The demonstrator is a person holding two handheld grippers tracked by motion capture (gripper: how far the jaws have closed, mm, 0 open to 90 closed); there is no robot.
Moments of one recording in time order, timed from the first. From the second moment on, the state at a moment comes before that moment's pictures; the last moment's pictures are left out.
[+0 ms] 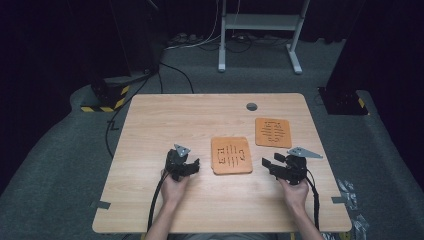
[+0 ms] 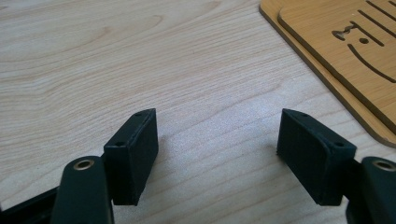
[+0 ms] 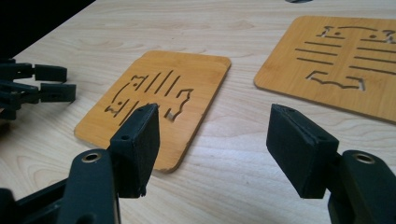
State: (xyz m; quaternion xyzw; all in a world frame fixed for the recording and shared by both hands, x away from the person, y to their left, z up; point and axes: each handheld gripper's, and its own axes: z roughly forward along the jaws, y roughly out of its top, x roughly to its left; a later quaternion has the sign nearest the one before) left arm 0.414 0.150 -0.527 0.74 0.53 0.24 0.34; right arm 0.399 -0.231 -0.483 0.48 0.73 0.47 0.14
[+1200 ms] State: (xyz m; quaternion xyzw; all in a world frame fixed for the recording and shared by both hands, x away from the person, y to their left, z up) left arm 0.414 0.150 -0.527 0.74 0.53 0.24 0.34; right arm 0.370 -0.204 -0.509 0.43 0.78 0.44 0.14
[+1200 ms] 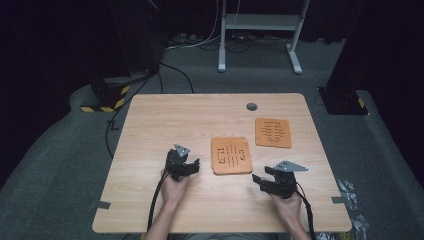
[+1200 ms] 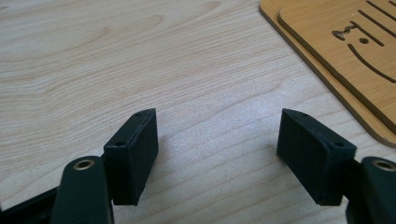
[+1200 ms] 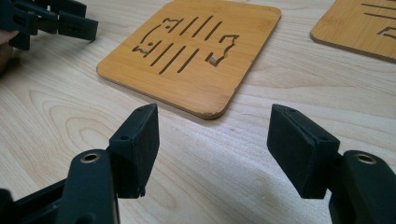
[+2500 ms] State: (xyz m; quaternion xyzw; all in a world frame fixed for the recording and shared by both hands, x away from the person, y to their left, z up) left arm 0.414 0.150 -0.527 0.74 0.53 0.24 0.34; right arm 0.379 -0.189 -0.523 0.42 0.82 0.34 0.18
